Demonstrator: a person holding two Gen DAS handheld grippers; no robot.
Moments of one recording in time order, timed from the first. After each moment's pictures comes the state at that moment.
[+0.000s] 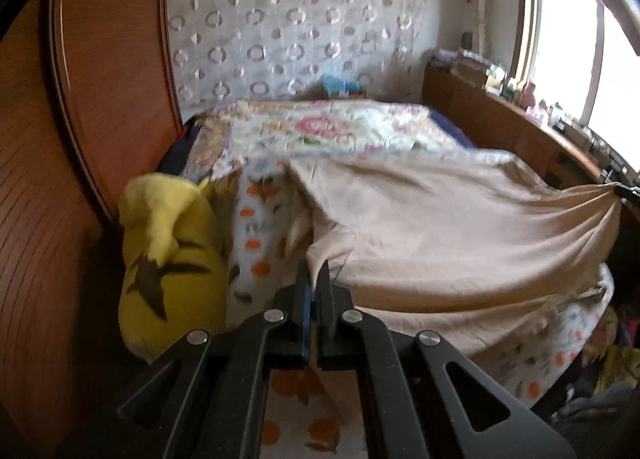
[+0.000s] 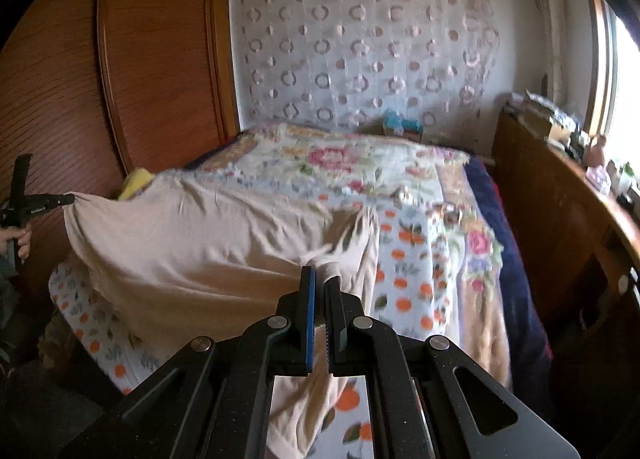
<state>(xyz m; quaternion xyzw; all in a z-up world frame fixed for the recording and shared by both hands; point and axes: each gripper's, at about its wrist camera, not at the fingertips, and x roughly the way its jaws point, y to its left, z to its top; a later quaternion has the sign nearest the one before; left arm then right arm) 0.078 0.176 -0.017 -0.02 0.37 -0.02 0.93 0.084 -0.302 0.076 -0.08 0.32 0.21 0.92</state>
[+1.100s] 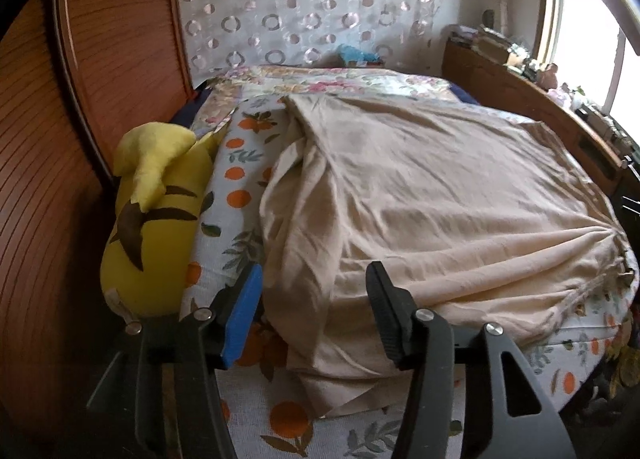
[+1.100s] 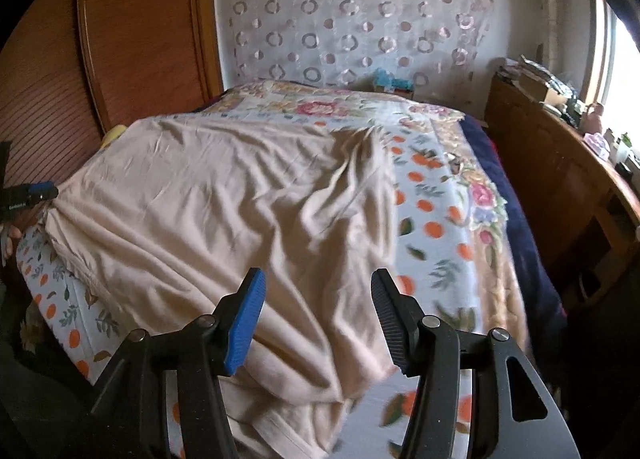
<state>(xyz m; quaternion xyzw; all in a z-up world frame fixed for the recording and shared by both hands) 0.075 0.150 -0.079 -0.02 0.41 0.02 0.91 0.099 -0.265 -0.016 -0.08 0.36 0.20 0.91</state>
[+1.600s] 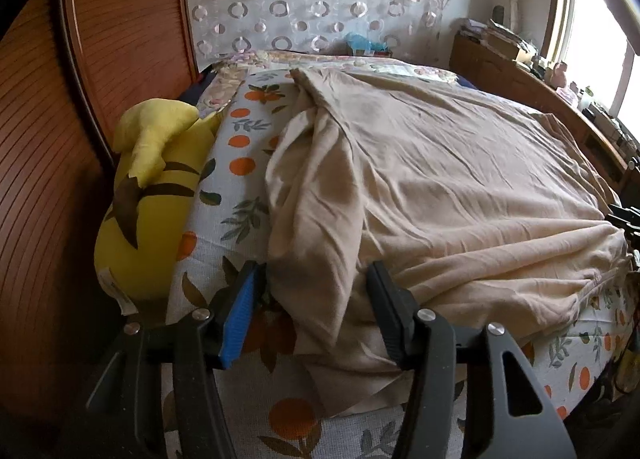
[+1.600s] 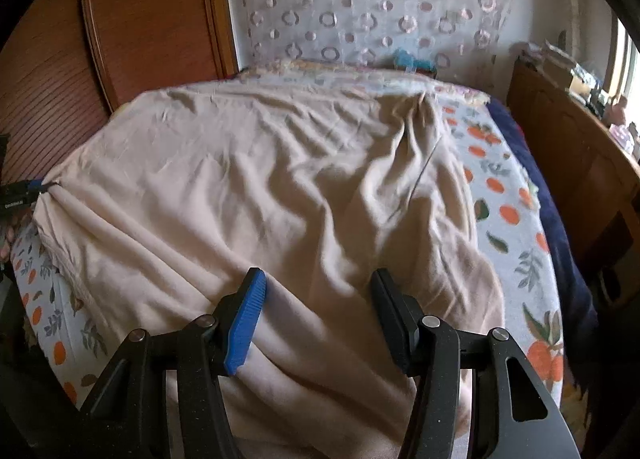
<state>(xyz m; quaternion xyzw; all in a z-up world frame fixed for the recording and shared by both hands) 0.072 0.155 -0.100 -0.03 0.43 0.02 0.90 0.132 -0.232 -0.053 -0.09 0.39 0.21 0.89</state>
